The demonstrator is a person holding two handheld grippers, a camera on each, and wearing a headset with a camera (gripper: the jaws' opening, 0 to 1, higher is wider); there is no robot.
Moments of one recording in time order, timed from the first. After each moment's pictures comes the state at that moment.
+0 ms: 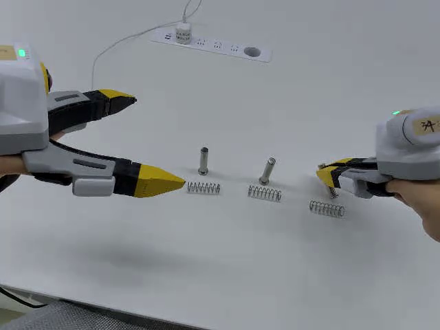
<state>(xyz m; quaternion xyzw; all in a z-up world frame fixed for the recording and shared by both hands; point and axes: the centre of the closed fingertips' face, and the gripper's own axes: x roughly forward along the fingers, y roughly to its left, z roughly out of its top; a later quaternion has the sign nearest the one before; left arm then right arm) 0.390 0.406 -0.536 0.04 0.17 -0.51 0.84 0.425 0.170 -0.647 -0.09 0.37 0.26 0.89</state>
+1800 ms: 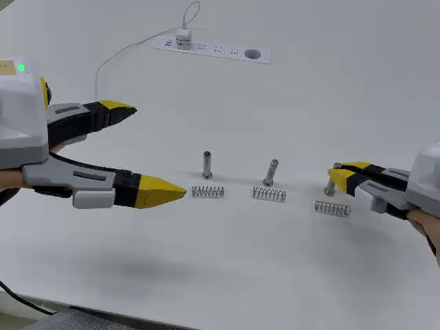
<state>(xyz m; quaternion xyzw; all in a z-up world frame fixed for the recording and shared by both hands) 0.384 0.406 -0.535 0.04 0.18 -0.51 0.84 0.415 0.165 -0.629 -0.03 0.23 0.26 0.94</state>
